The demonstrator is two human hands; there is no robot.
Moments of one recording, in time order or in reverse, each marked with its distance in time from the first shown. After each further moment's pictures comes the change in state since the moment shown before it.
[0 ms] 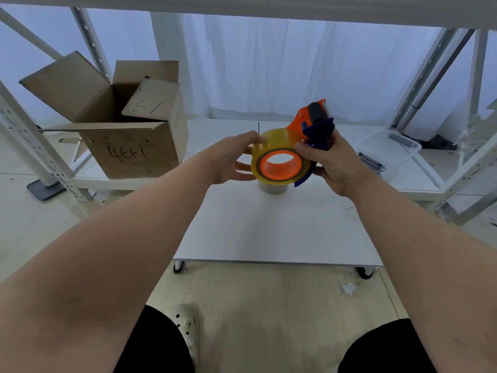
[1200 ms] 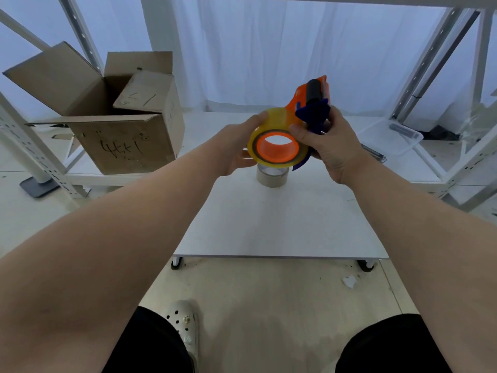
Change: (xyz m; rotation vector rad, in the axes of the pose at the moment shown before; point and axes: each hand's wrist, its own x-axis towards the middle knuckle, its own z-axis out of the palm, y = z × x) left_hand 0.001 0.001 0.015 -0.038 0.061 0.103; right_hand -0.002 -0.006 0.012 -0.075 0.086 -0.114
